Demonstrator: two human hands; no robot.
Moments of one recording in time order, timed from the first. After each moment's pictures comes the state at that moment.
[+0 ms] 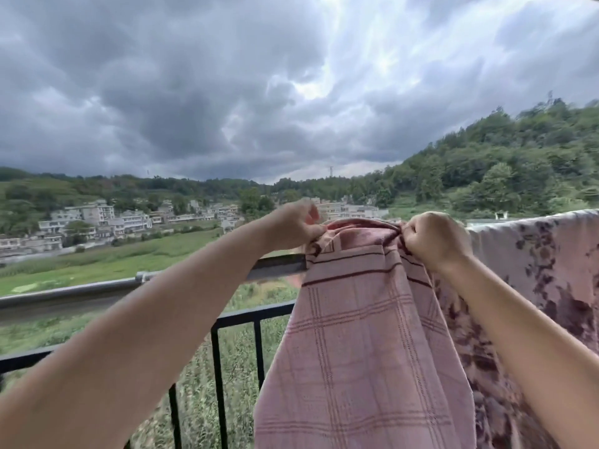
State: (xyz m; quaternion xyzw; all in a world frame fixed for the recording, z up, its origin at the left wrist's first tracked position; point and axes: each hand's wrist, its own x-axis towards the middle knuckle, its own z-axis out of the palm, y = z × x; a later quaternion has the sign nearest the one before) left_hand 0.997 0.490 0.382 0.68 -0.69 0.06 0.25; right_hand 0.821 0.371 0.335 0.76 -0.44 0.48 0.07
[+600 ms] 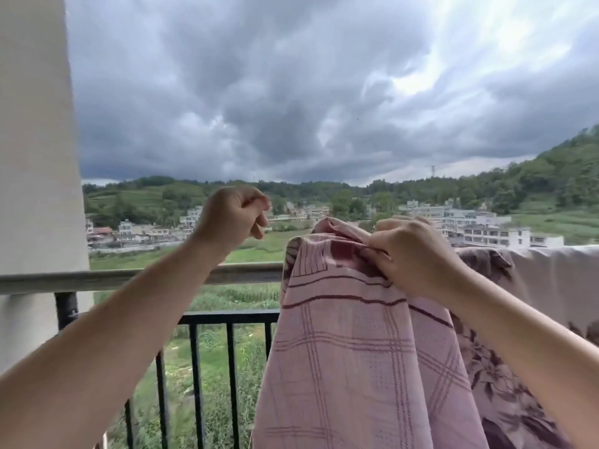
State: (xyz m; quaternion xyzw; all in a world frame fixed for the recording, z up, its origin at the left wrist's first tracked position) left_hand 0.985 0.529 0.376 0.67 -0.48 0.21 0.52; right_hand 0.820 0.368 0.338 0.89 -0.06 0.43 0.12
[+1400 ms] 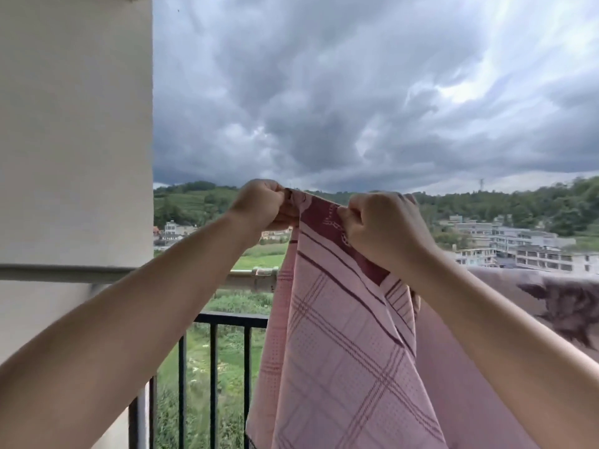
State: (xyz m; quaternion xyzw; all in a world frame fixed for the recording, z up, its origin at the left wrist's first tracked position) left_hand 1.036 0.596 0.409 0.68 -0.37 0.07 0.63; right_hand 0.921 0.480 0.383 0.87 -0.06 0.49 0.03
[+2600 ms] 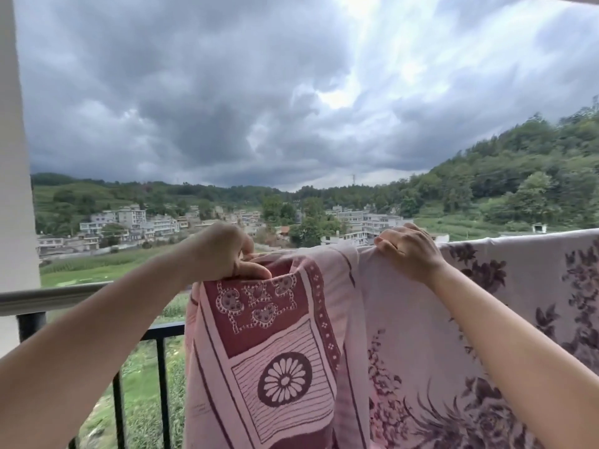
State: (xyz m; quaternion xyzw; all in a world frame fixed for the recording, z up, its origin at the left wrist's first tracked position) left_hand 1.125 0.716 0.380 0.78 -0.60 0.16 0.12; right_hand 0.933 0.473 0.333 0.86 -0.29 0.42 0.05
